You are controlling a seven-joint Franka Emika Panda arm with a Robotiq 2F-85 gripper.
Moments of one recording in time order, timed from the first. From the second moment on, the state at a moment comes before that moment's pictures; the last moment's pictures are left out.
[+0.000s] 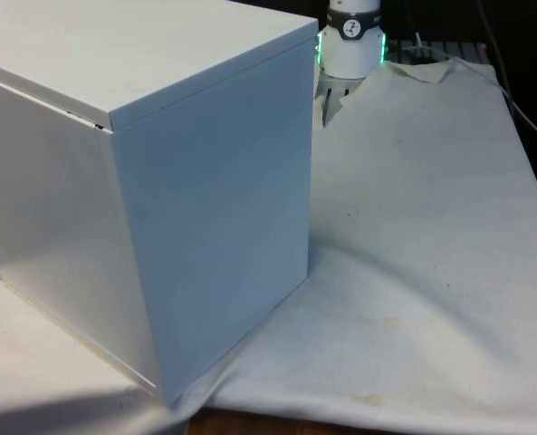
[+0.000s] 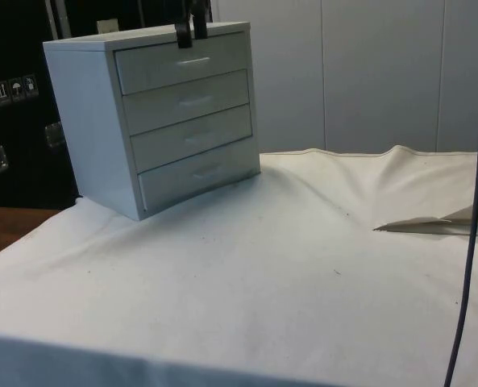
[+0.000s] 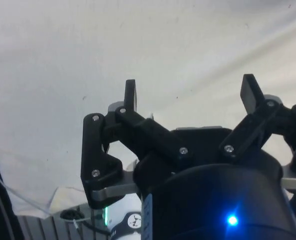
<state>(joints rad) 0.43 0.01 -0.46 -1.93 -0.07 1.99 -0.12</state>
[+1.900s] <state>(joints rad) 0.42 -0.08 -0.54 -2.03 -0.06 2.05 -0.52</state>
